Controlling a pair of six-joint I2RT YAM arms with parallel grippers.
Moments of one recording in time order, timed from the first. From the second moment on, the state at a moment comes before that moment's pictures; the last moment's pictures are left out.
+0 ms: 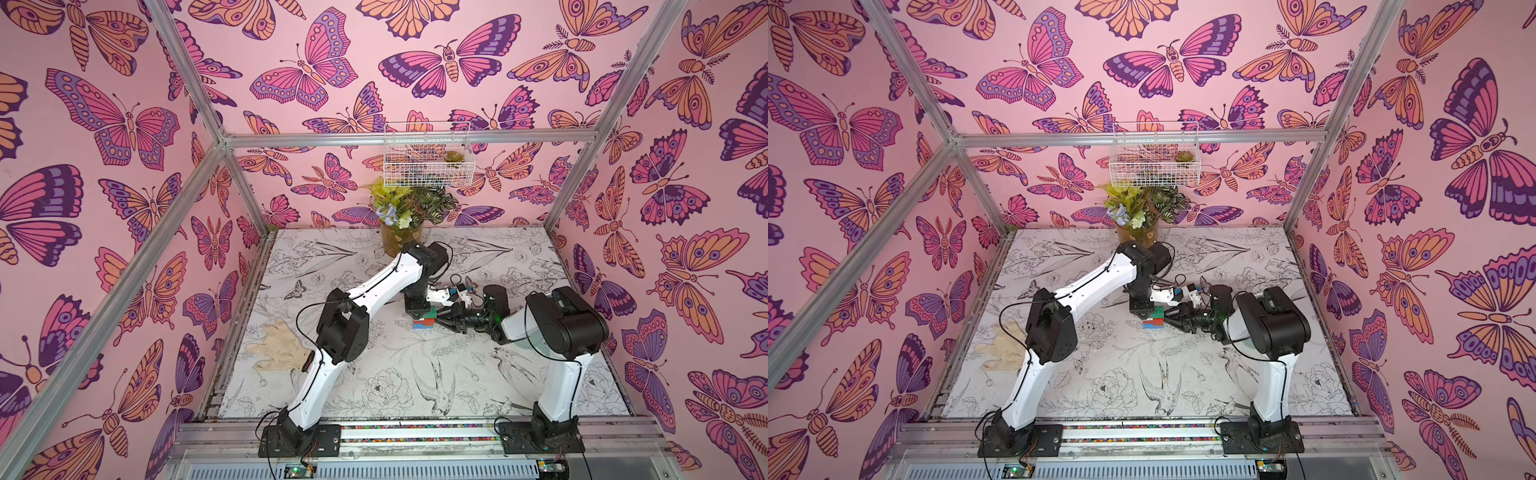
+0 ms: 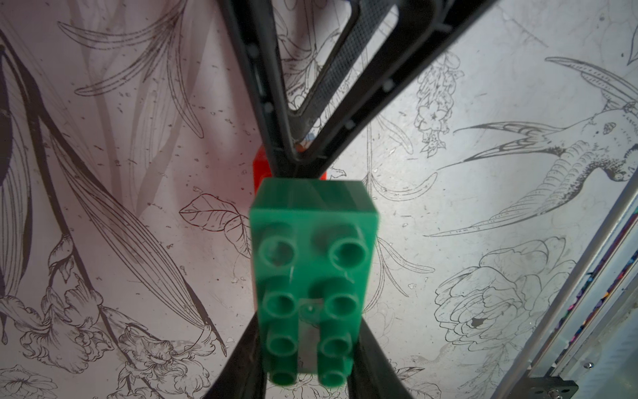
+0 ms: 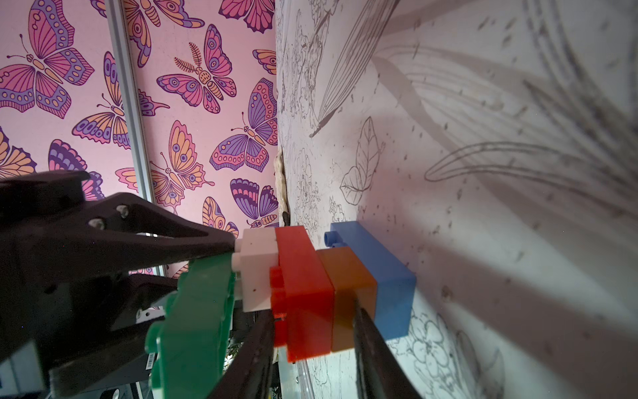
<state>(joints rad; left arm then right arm) -0.76 2.28 2.16 -1.44 0.08 0.77 0.26 1.97 0.63 0.81 -1.08 0.99</state>
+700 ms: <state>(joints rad) -0.77 2.25 2.11 -1.39 0.04 0.78 0.27 1.97 0.63 0.79 -1.09 0.99</state>
